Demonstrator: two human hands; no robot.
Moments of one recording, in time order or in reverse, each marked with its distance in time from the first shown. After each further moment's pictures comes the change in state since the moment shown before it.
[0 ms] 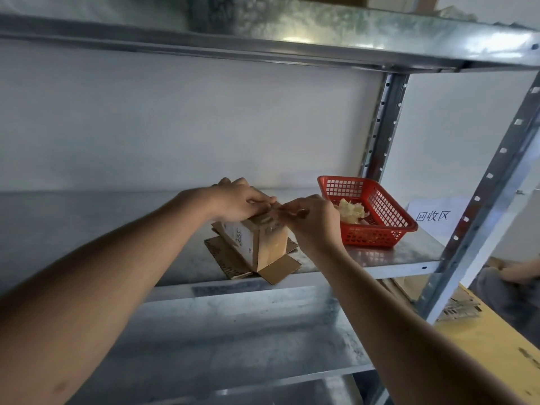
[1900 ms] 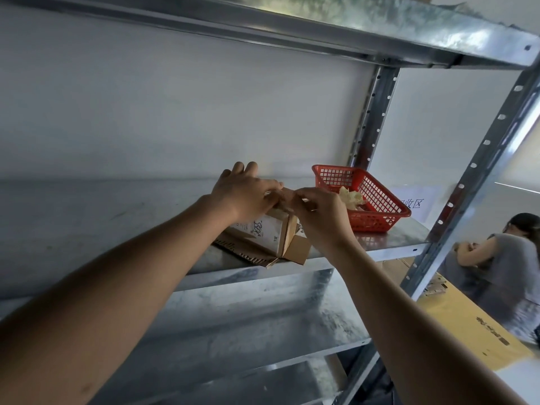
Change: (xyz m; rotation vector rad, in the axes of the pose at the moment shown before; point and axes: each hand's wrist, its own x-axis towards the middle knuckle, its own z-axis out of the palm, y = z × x) left_hand 0.002 -0.004 0.026 0.220 0.275 0.150; right_hand -0.022 -0.018 0.006 -0.068 0.019 -0.083
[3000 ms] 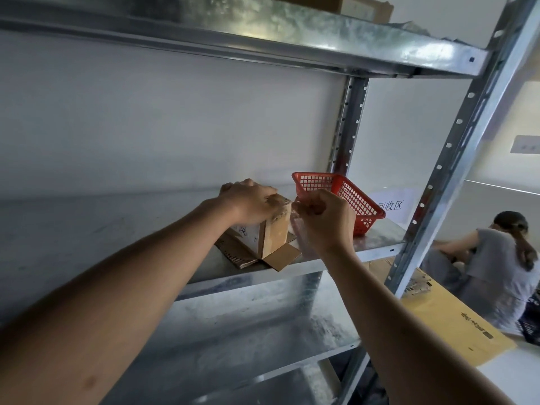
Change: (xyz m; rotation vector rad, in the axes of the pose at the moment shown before) left_hand 0.022 0.043 -0.005 -0.130 -0.166 -0.022; right_hand 0.001 0.028 -0.029 -0.064 0.311 0.123
